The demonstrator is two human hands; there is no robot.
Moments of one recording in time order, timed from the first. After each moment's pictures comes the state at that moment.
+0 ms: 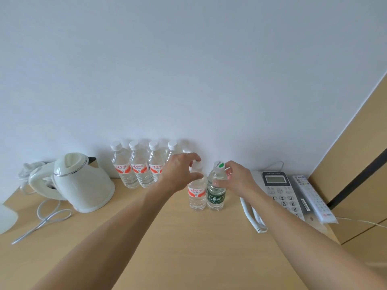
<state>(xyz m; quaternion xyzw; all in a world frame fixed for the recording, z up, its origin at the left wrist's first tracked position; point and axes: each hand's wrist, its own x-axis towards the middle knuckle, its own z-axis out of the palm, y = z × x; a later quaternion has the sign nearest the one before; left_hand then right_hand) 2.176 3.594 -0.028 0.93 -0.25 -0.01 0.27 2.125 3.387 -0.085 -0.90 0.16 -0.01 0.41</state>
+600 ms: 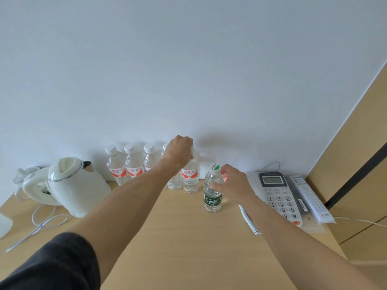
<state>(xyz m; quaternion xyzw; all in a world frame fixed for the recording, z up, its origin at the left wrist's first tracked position) 2.240 3.554 -0.017 0.97 -0.21 0.03 0.14 2.111 3.396 -0.080 -0.90 0.14 -0.04 0.42</state>
